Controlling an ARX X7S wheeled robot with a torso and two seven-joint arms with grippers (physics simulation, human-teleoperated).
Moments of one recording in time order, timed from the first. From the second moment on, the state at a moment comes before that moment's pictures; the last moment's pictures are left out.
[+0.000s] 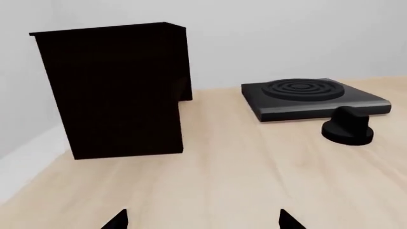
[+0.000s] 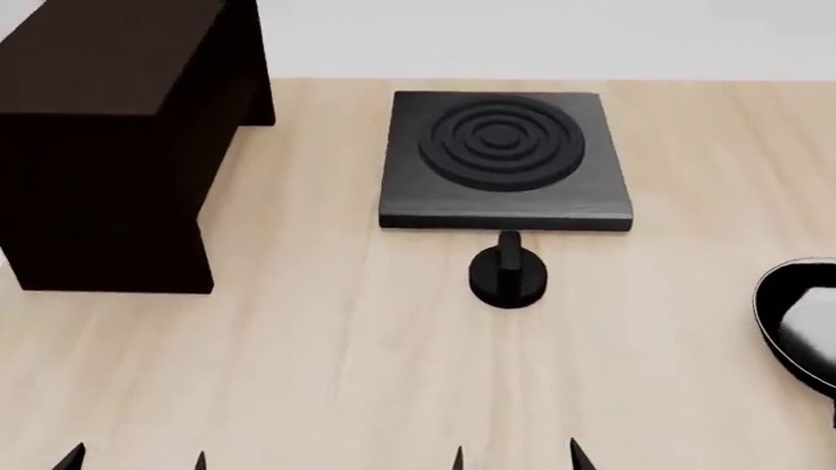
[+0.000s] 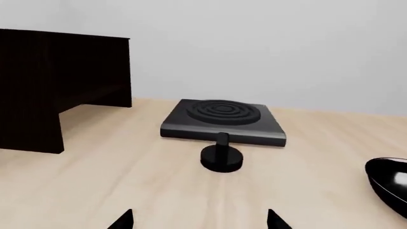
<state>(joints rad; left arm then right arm) 0.02 -0.14 0.16 0.08 -0.07 -0.05 -0.17 0.00 0.15 -0.20 -0.09 0.09 0.02 0.12</state>
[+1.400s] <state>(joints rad) -0.34 -0.24 0.17 0.63 -0.18 -0.84 -0.20 0.44 0.31 -0.21 -0.43 0.00 0.70 0.16</state>
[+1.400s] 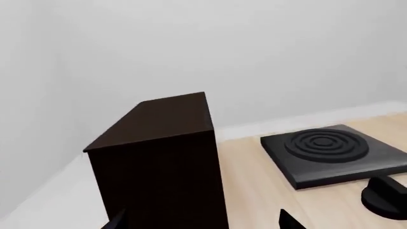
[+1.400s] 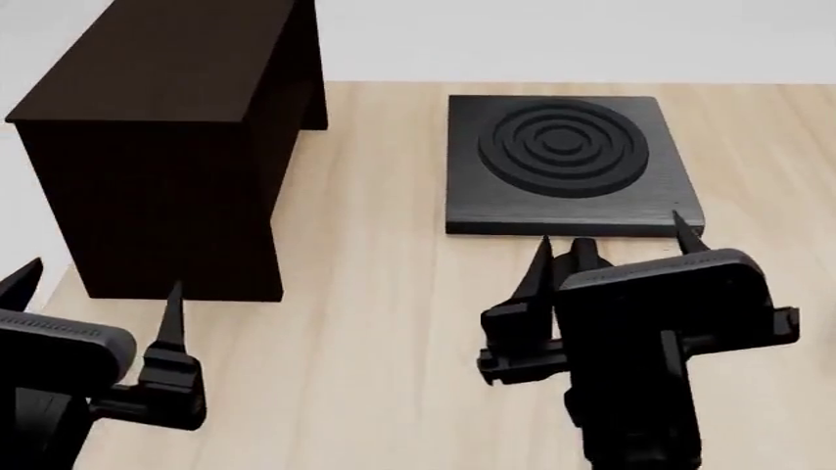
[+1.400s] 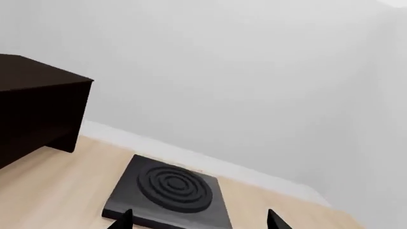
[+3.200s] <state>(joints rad) -1.09 -0.21 0.23 0.51 -0.30 -1.27 -0.15 1.23 0.33 -0.45 -0.06 -0.09 0.80 -0.01</state>
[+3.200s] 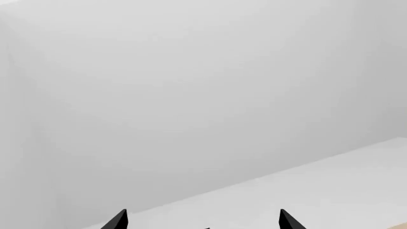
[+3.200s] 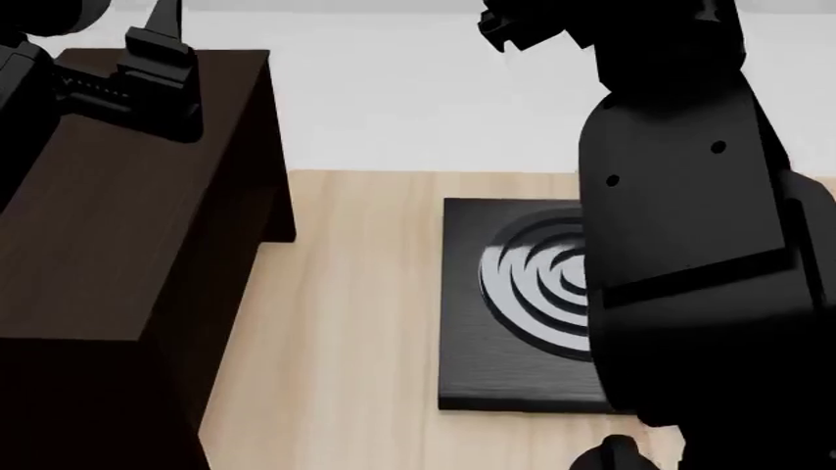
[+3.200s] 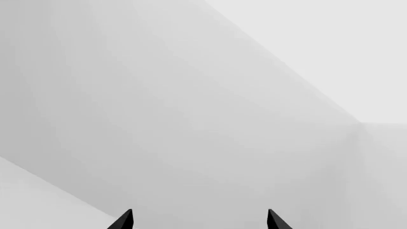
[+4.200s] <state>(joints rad) -1.12 -0.21 0.22 0.49 -0.31 -1.26 -0.17 1.16 0.44 -0.42 -0.22 -0.11 0.95 -0.01</state>
